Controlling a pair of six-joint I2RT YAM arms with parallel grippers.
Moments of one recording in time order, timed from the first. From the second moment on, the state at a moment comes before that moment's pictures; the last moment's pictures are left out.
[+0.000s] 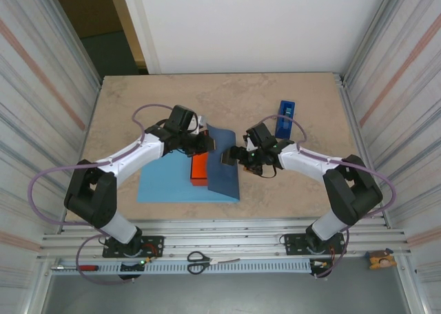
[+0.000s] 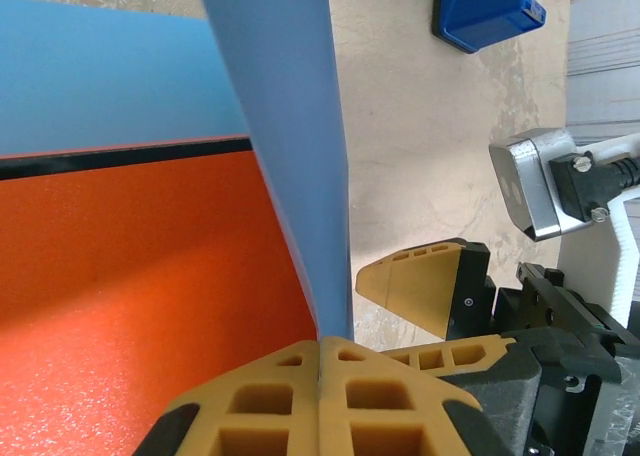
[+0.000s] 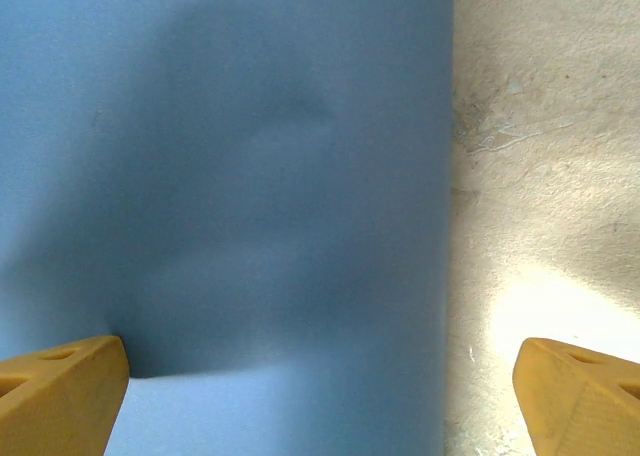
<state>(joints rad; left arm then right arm) -0.53 1.57 1.10 -0.44 0.47 -0.66 0.61 1.57 0.90 -0.32 -0.38 0.80</state>
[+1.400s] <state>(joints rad) -0.45 1.58 0.98 -0.50 0.41 -0.55 0.64 1.62 0.91 -0.33 -0.34 0.87</state>
